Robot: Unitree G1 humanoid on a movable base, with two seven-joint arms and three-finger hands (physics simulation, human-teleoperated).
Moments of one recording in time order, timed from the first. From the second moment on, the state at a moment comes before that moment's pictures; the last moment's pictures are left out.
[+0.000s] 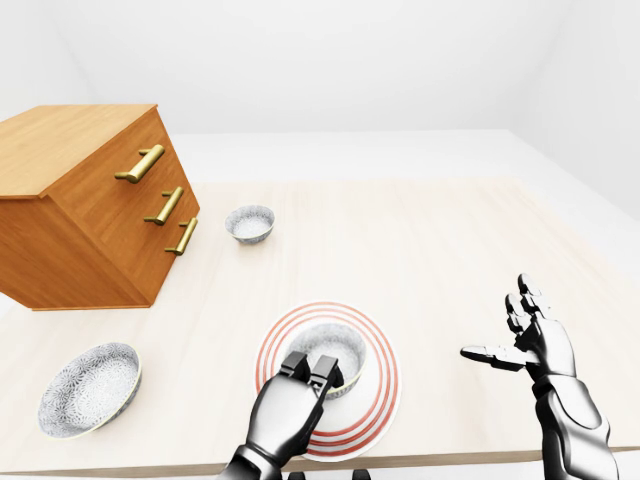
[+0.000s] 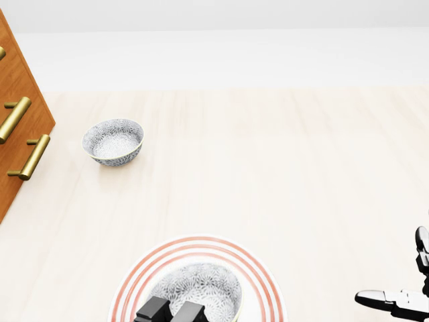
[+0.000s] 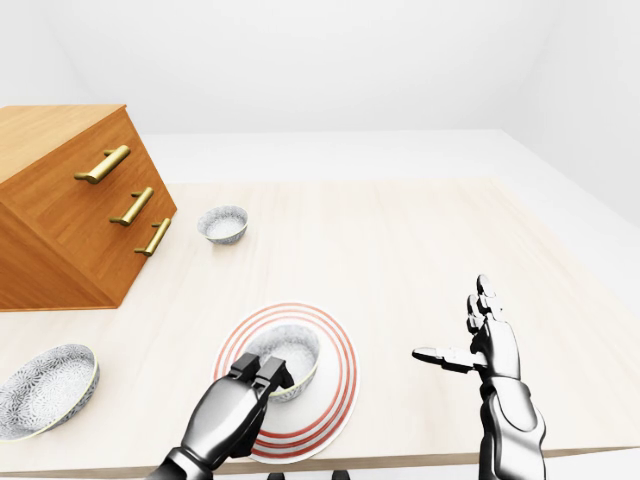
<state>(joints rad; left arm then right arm) 0.50 0.26 -0.45 -0.45 1.15 -0.08 -0.09 0.11 -0.19 -0.50 0.04 0.10 0.02 0.27</state>
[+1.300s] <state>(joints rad) 0.52 0.26 -0.46 -0.35 1.00 -0.09 0.09 0.11 -0.19 -0.50 0.05 0.10 0.01 0.26</state>
